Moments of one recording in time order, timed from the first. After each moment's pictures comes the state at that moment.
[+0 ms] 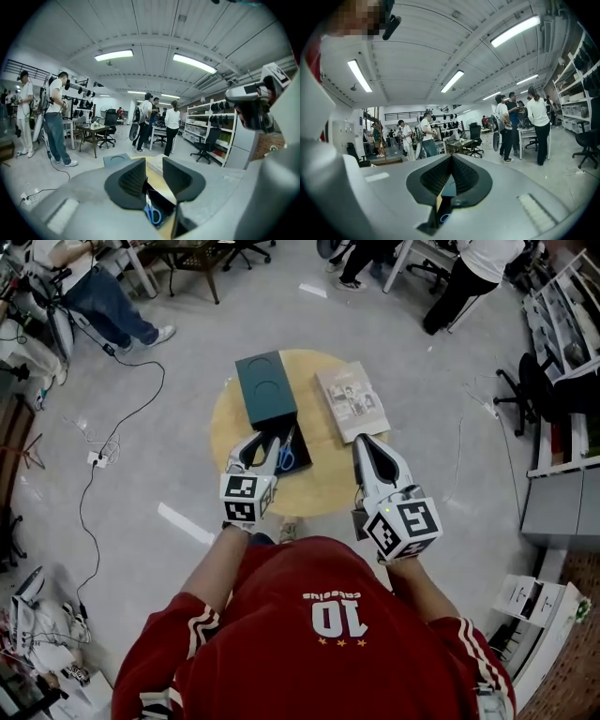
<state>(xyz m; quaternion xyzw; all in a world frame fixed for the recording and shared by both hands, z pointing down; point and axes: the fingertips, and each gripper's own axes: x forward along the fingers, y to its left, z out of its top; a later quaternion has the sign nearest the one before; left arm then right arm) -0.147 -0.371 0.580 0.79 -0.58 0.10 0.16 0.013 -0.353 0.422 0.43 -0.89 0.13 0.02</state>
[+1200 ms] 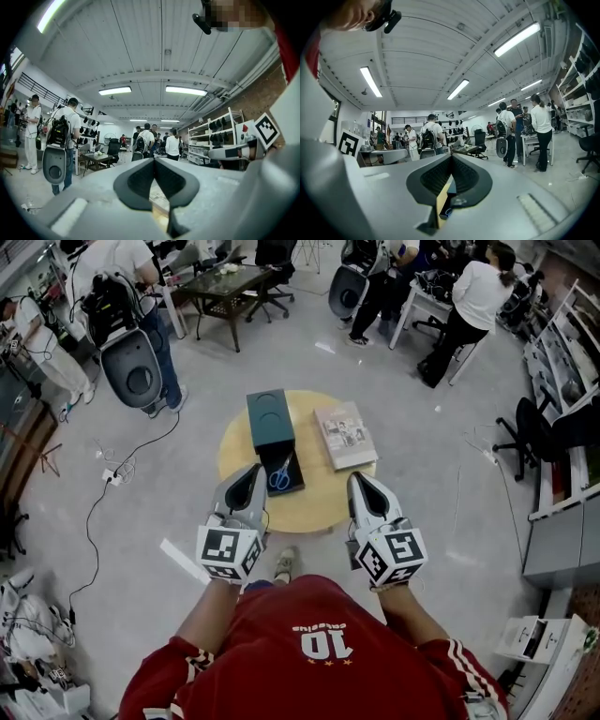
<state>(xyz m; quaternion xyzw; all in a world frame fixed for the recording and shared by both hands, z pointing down) -0.107 -0.247 0.399 0.78 -0.62 -0.01 0.03 0.061 -0.272 0.394 0.41 -0.91 0.10 -0.01</state>
